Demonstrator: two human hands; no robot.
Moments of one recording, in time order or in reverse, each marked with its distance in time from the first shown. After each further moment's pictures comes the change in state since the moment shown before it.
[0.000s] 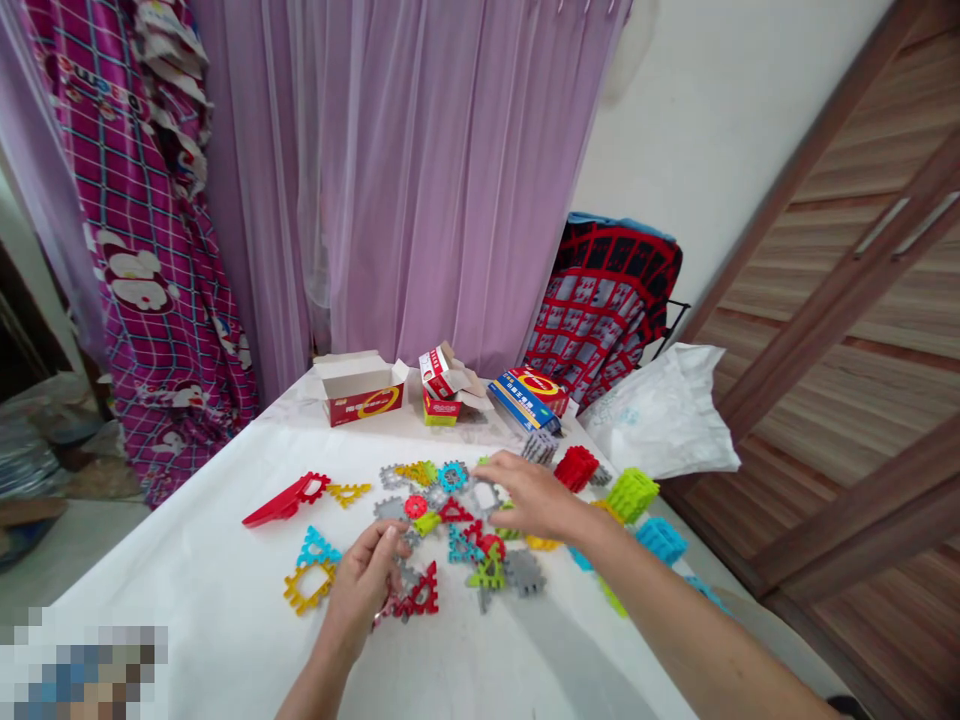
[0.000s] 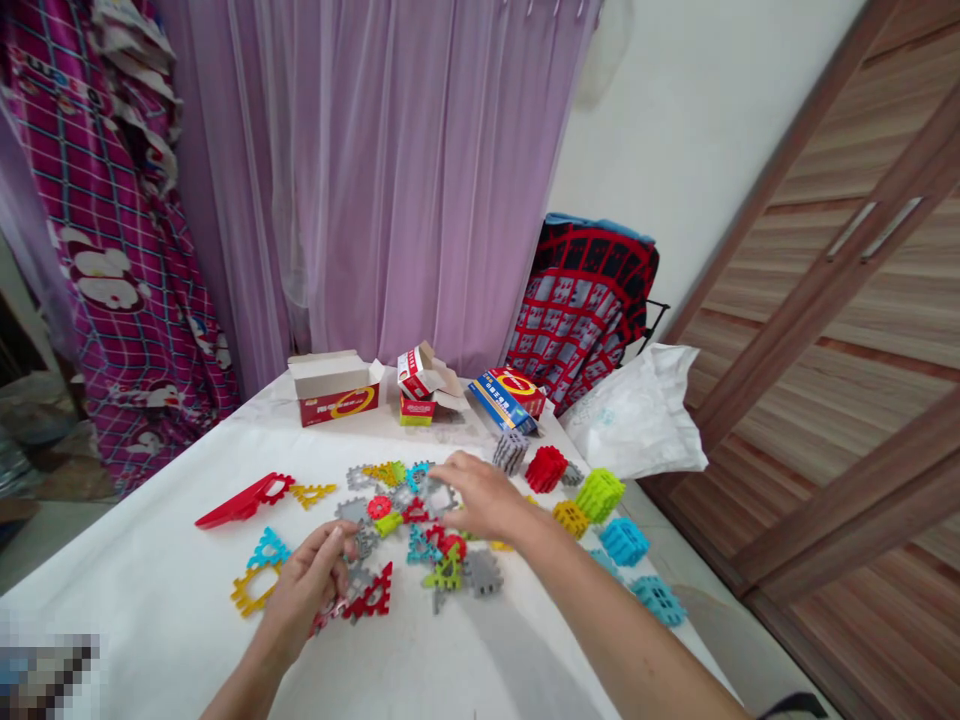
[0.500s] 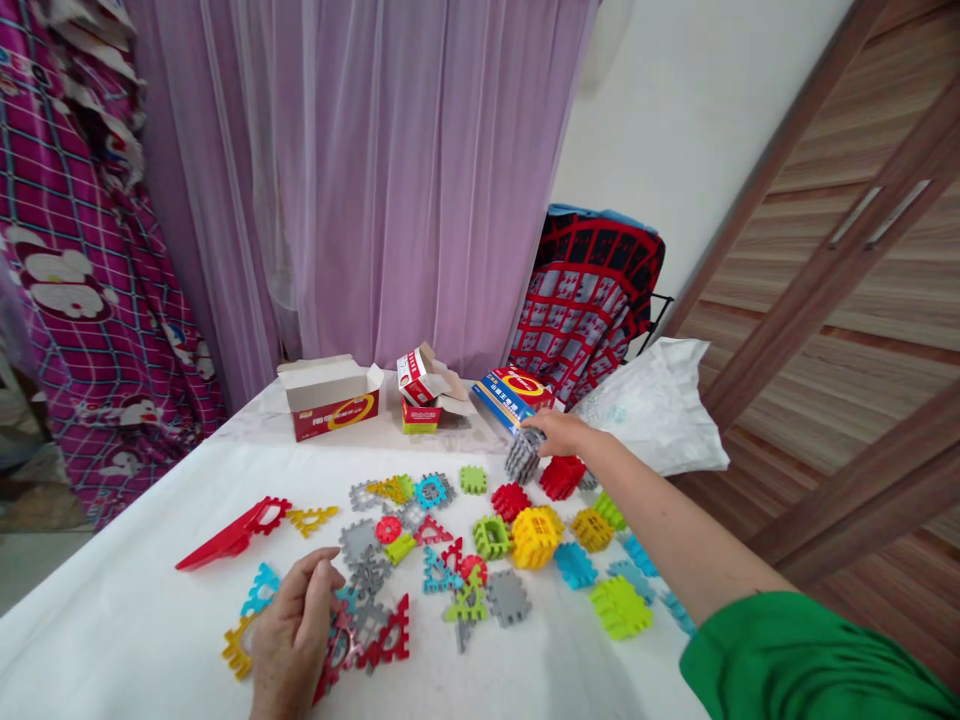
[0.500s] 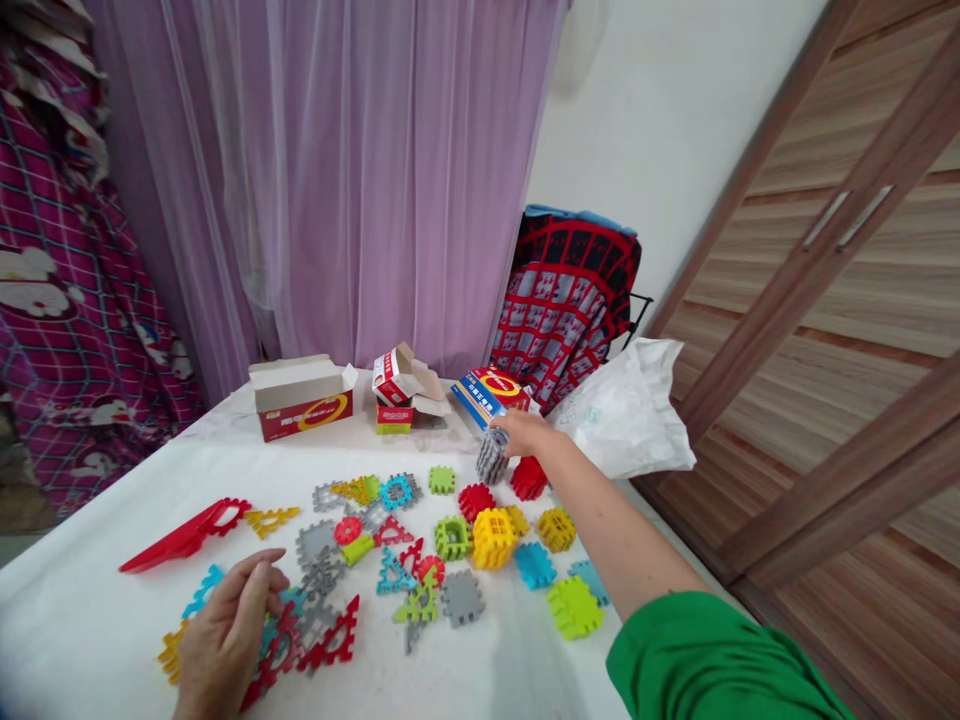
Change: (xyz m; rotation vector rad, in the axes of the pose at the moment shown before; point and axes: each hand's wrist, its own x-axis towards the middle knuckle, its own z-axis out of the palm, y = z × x) left_hand 0.009 -0.017 -0.015 0.400 0.397 0.298; right_hand 0.037 0.167 -0.042 -0.377 -0.220 0.391
